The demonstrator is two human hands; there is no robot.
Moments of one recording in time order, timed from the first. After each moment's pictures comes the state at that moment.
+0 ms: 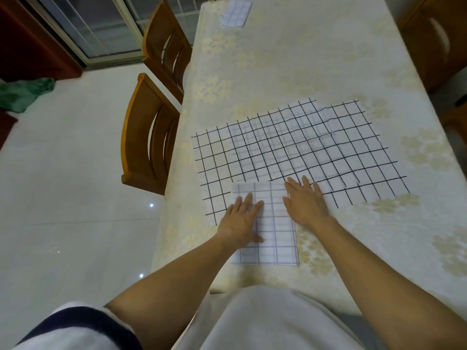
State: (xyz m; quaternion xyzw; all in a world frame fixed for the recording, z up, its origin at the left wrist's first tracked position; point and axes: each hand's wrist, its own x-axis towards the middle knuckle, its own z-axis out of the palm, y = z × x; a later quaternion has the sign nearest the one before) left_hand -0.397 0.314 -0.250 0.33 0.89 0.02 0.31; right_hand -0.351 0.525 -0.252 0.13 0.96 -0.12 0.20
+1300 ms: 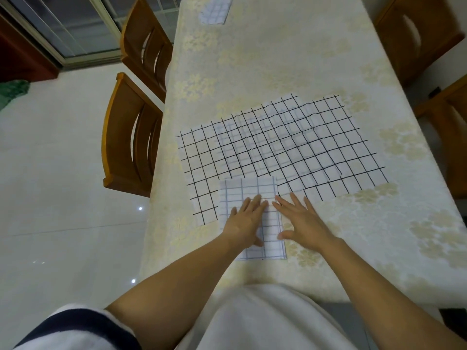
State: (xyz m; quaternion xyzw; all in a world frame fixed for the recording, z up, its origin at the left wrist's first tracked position) left_hand -0.375 0.351 -0.246 0.37 0.86 0.01 0.34; right_hand -0.279 0.537 -0.268 0.03 0.96 -0.21 0.18
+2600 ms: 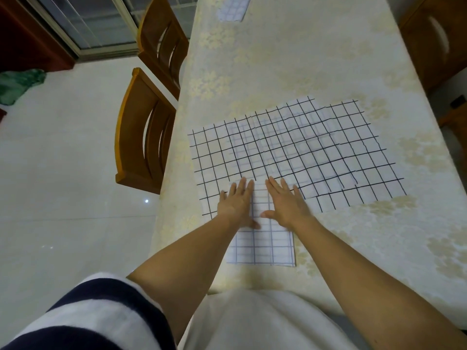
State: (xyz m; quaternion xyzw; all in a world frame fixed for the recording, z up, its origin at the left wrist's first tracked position) left_hand -0.437 0.344 -0.249 0.27 0.91 -0.04 0.32; right_hand -0.369 0.499 -0.263 0.07 0.96 -0.14 0.23
